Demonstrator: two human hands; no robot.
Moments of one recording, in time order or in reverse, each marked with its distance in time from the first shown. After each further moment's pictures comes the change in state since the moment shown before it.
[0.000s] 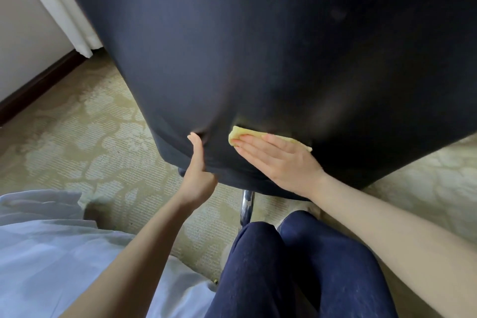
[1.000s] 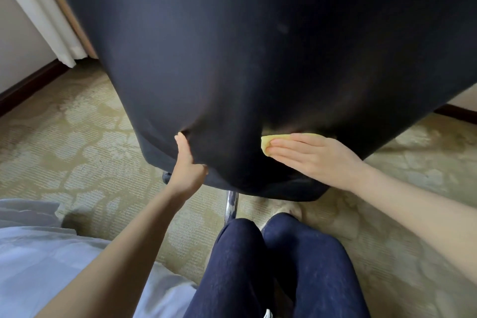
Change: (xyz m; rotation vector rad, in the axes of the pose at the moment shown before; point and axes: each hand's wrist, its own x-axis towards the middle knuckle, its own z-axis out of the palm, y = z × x) left_hand -0.006 0.016 0.009 -0.045 0.053 0.036; right_hand -0.074 0.068 -0.050 -0.019 -0.157 -0.229
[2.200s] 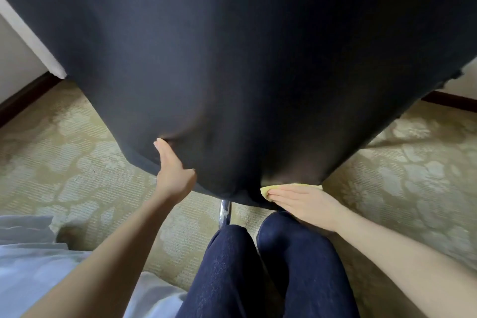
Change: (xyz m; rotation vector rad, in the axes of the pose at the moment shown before) left_hand 0.021 0.002 0.020 0.262 0.156 -0.061; right_hand -0.056 -0.094 0.072 0.279 -0.136 0.082
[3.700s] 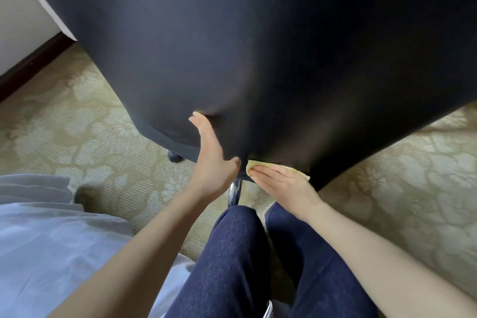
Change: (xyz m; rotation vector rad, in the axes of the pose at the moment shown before) left_hand -0.038 0.024 0.036 -0.050 -0.088 0.140; right_hand 0.064 -0.039 0.010 0.232 0.073 0.147
